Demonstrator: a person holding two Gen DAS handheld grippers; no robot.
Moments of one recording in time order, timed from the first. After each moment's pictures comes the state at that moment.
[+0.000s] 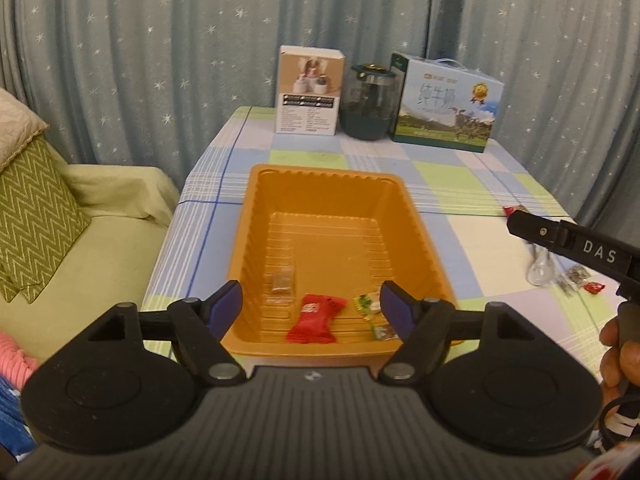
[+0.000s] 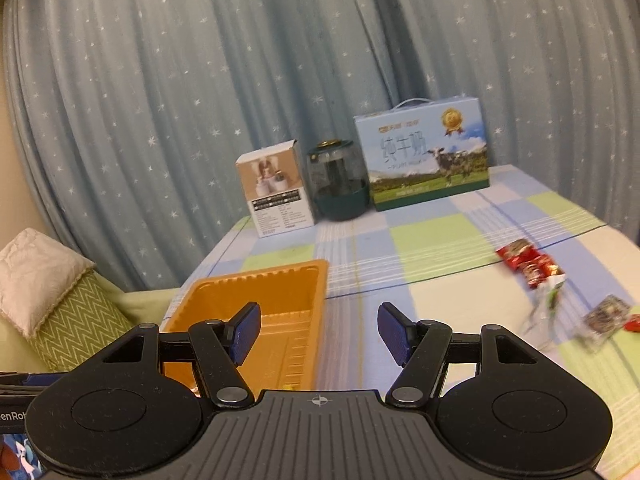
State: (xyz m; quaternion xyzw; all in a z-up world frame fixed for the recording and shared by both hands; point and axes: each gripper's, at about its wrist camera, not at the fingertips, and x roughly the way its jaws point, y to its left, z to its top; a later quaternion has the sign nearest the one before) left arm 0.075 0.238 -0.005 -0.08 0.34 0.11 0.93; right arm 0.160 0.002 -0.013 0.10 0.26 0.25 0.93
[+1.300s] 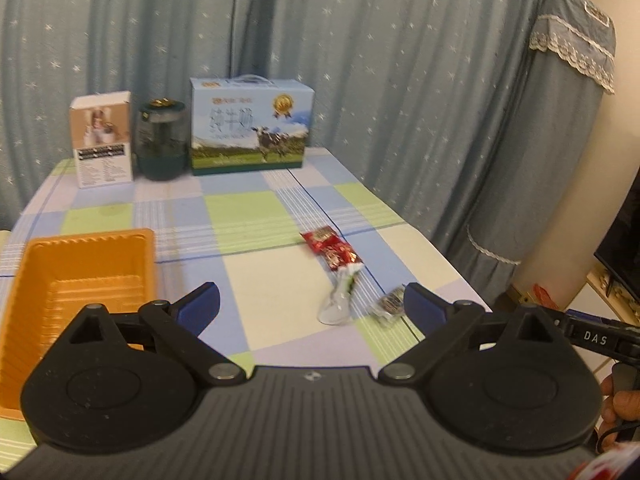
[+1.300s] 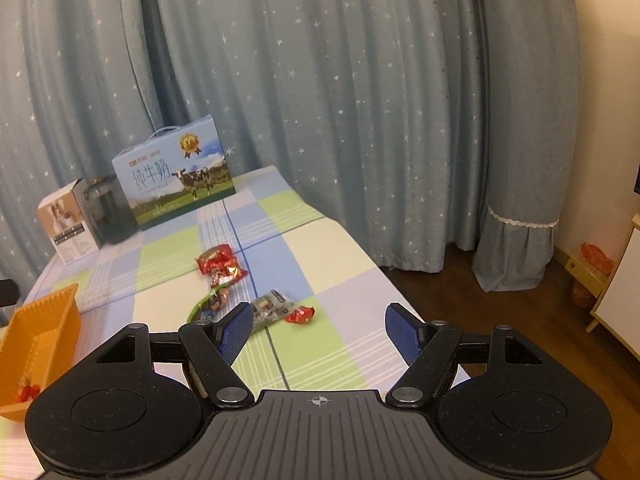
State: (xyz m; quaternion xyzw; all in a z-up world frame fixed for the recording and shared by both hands) left arm 0.155 0.042 0.032 -0.06 0.31 -0.08 0.95; right arm 0.131 -0.276 0.002 0.10 0.30 0.02 0.95
